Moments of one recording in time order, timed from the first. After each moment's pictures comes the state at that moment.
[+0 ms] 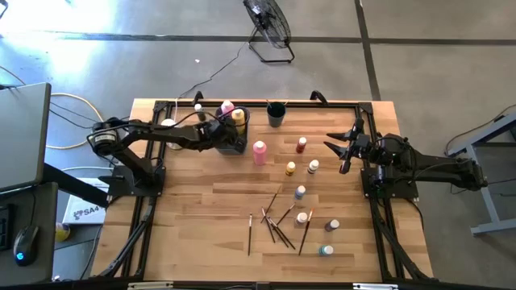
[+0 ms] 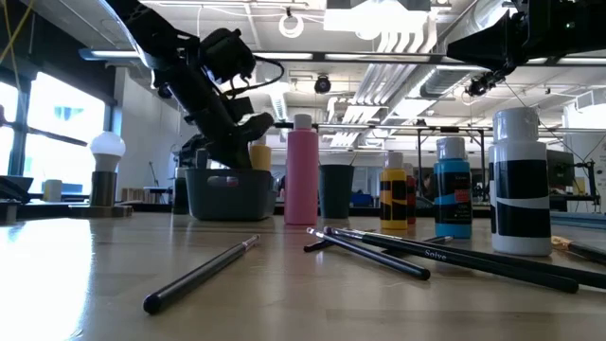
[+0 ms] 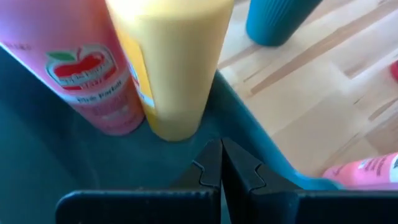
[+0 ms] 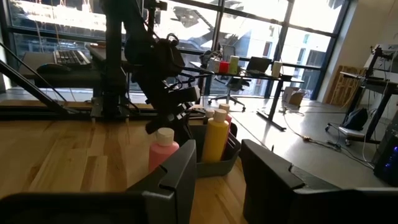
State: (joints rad) left arm 0.33 1.53 0.83 -0.06 -0.39 -0.54; right arm -0.16 0.34 0.29 0.08 0.18 -0.14
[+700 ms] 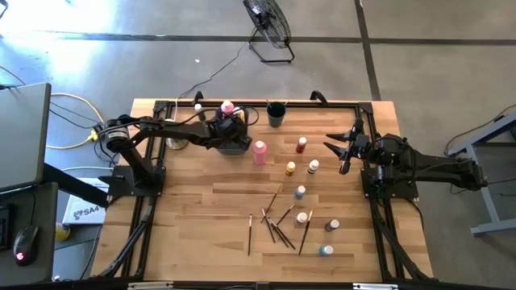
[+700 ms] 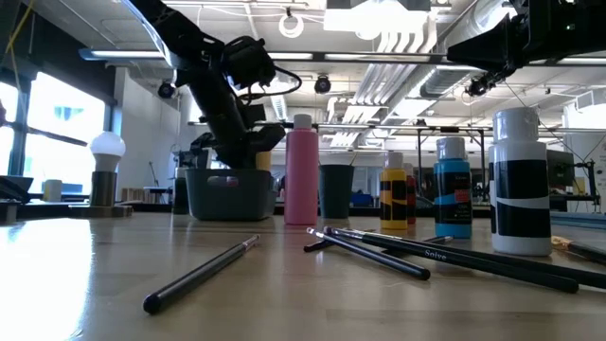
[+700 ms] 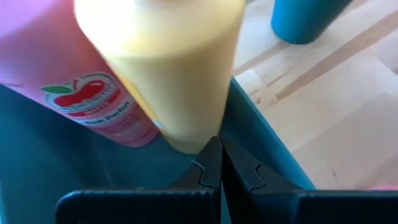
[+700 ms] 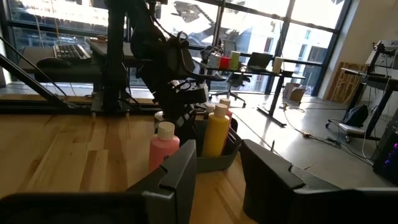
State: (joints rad) left arm 0.33 1.65 0.98 -0.21 -0.48 -0.53; right arm -0.16 0.34 0.29 0.06 0.18 -0.14
